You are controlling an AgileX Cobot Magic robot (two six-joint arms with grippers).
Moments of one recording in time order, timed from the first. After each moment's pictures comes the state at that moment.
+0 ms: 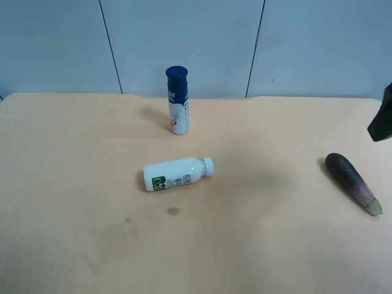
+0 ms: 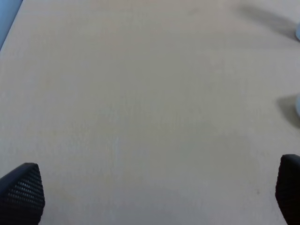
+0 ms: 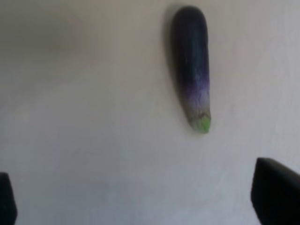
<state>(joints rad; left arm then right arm) 0.01 -0.01 -0.50 0.02 1.05 -0.02 0.10 1.07 -1.01 -0.01 1.21 -0.13</state>
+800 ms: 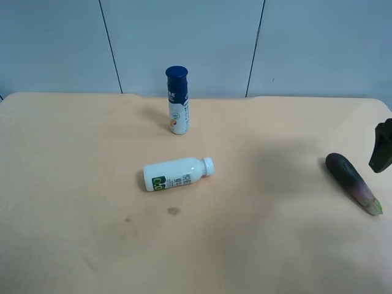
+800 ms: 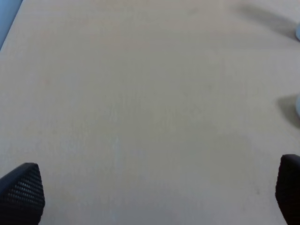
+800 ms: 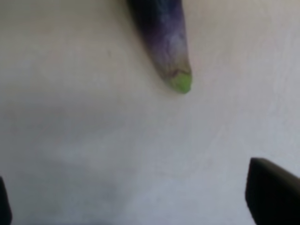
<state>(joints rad) 0.01 -0.01 -0.50 0.02 1.05 -0.02 -0.25 1.47 -1.01 0.08 1.19 -0.36</state>
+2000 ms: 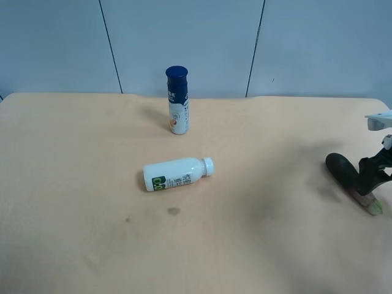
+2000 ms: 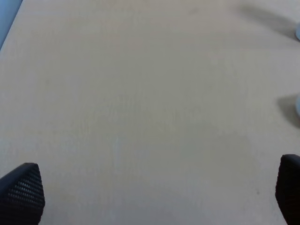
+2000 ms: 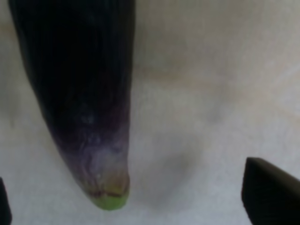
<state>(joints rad) 0.01 -0.01 -0.50 0.02 1.05 -0.02 -0.35 1.84 -1.01 0.09 0.88 -0.74</state>
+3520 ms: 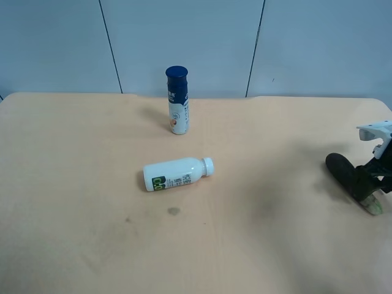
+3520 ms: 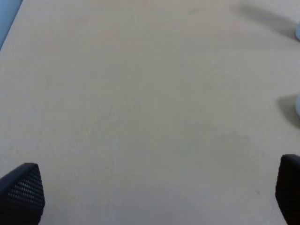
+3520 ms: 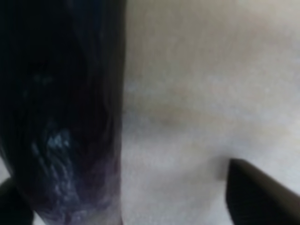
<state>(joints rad) 0.01 -0.01 -0.50 0.02 1.05 -0.02 -0.35 1.93 -1.01 0.09 0.81 -0.74</state>
